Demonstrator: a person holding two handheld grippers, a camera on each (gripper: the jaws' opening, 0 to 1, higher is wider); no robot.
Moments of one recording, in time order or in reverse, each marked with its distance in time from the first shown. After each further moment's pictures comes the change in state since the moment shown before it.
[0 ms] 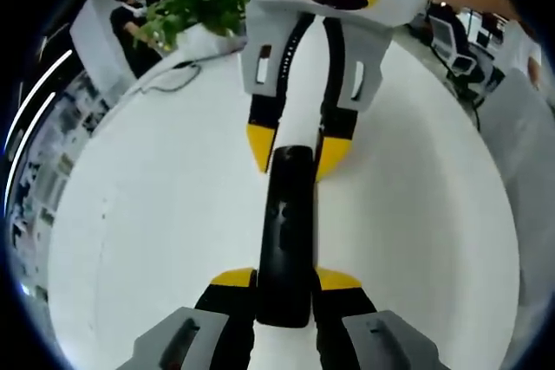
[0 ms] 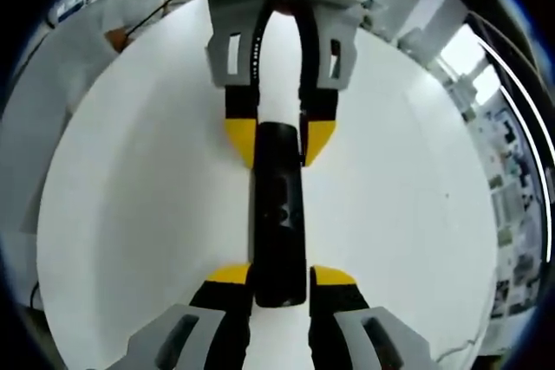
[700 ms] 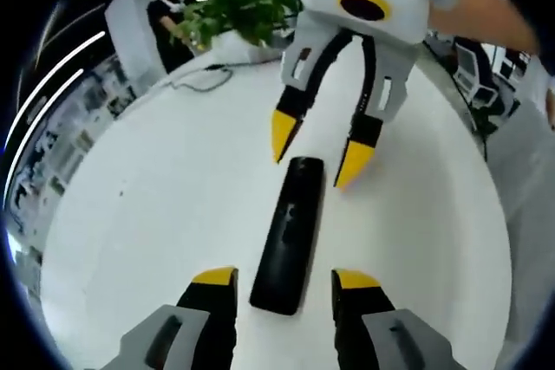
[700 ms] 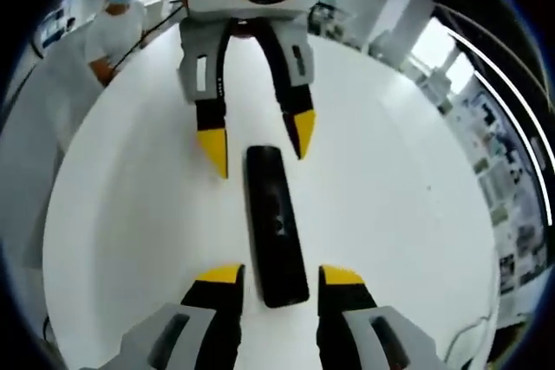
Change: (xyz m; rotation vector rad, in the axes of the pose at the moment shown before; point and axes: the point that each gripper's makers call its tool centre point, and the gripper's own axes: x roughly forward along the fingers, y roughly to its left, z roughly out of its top) left arm -0.024 -0.006 0.003 -0.152 -0.099 0.076; right arm -0.020 0.003 0.011 0.127 -0.118 -0.071
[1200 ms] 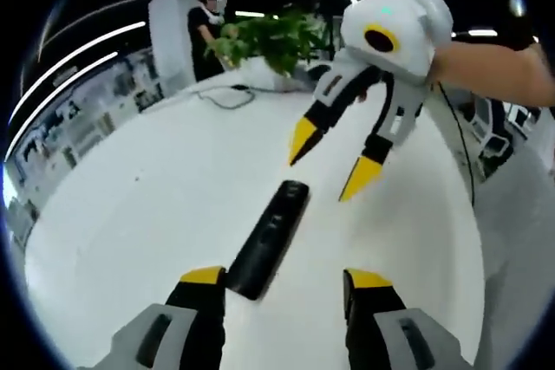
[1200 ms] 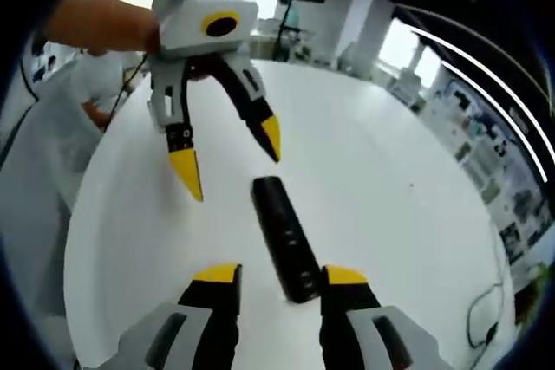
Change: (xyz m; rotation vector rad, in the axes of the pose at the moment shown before) left arm -0.034 -0.023 0.004 -0.196 -0.155 0.058; right arm -0.032 0.014 0.010 0.165 -0.147 -0.072
